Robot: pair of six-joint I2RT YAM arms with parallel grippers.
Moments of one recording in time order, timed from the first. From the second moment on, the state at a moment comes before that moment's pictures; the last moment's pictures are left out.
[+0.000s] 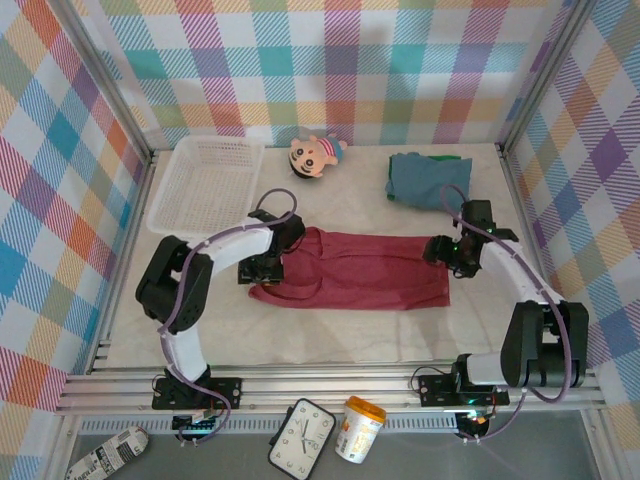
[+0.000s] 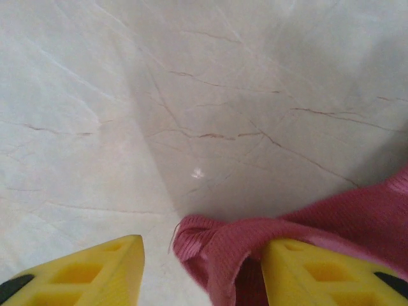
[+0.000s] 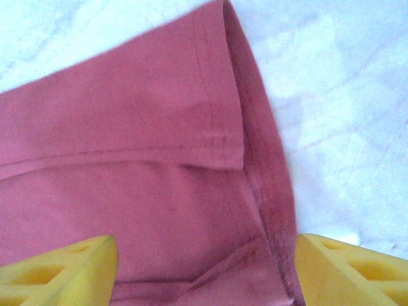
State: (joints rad) left arm -0.59 1.80 1.26 -1.15 -0.31 -0.71; right arm -0.02 1.37 0.89 -0.70 -0.15 0.32
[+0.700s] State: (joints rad) left arm -1.04 1.97 1.56 -0.71 0.00 -0.63; right arm -0.04 1.81 1.21 -0.68 -0.17 0.01
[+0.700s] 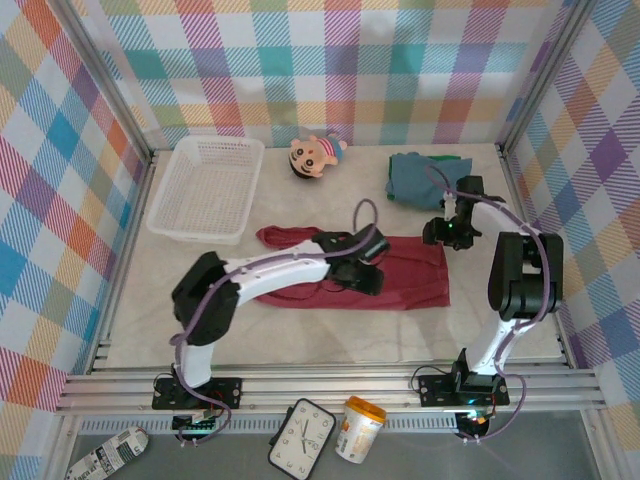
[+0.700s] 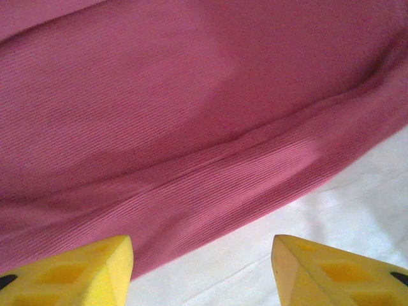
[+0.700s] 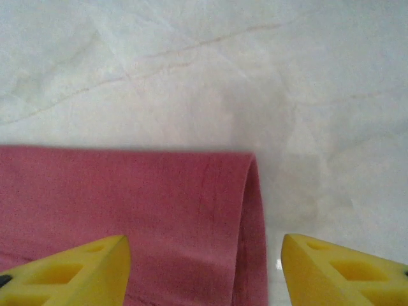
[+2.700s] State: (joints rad) left arm -1.20 2.47 2.23 -0.77 0.14 -0.58; right arm -0.09 1.69 1.17 -0.87 -0.27 0.09
